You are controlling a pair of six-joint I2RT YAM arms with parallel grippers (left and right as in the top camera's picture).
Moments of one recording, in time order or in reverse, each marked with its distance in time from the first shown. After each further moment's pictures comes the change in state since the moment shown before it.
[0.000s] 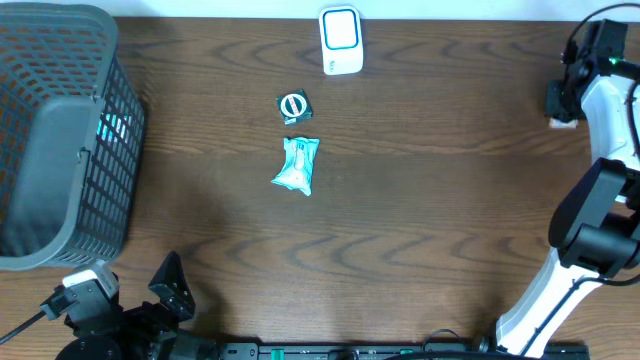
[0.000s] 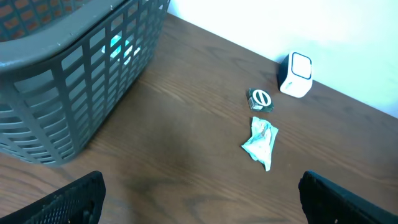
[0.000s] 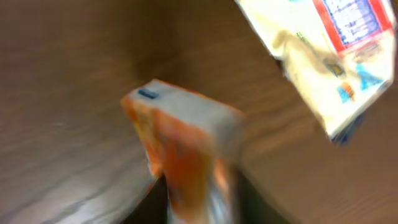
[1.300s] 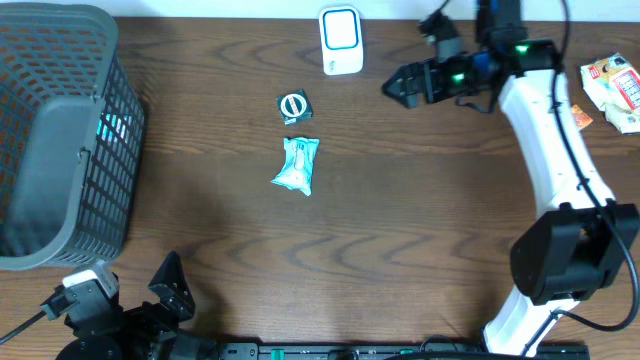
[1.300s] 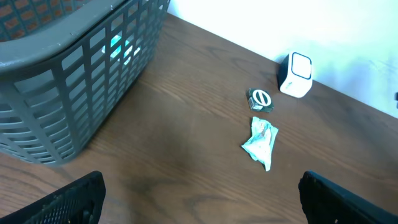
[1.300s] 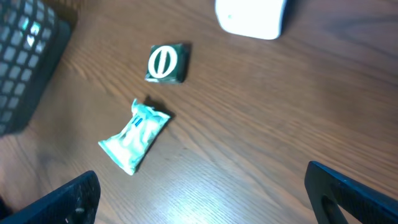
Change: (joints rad) left arm 0.000 0.000 0.000 0.000 0.000 0.000; right arm 0.435 -0.209 -0.001 -0.106 -0.860 0.016
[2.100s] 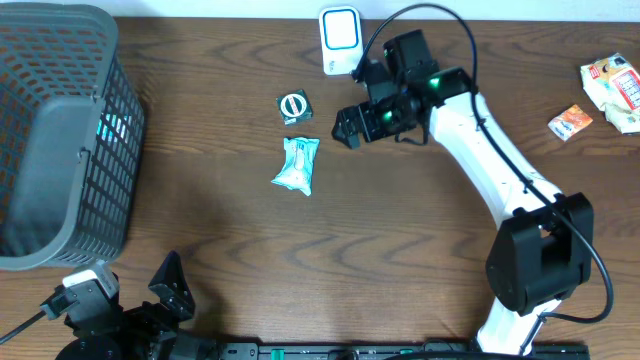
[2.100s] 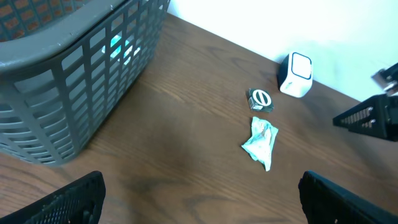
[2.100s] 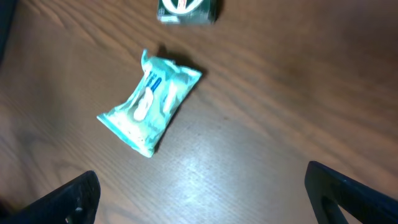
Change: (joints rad) left arm 0.000 0.000 0.000 0.000 0.000 0.000; right arm 0.250 0.000 -0.177 0.068 0.191 0.190
